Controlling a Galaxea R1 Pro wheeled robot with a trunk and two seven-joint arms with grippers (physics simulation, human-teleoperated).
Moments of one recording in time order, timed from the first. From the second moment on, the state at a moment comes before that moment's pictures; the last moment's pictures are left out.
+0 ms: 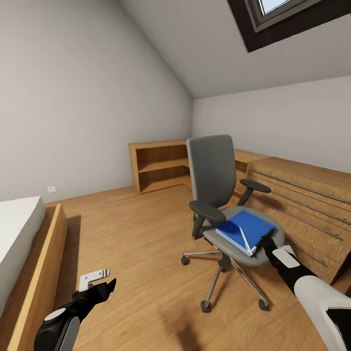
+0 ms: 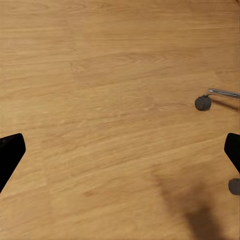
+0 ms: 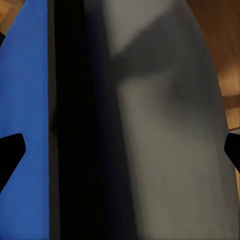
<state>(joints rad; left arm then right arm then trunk) -0.07 -0.02 0.13 -1.55 0.20 0.62 0.06 -0.86 -0.24 0.06 -0.29 -1.32 -0.06 -0.20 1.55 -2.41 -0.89</state>
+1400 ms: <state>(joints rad) -0.07 -0.02 0.13 -1.55 0.20 0.62 0.06 -0.86 -0.24 0.07 -0.29 -1.31 -0.06 -0.19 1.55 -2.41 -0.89</state>
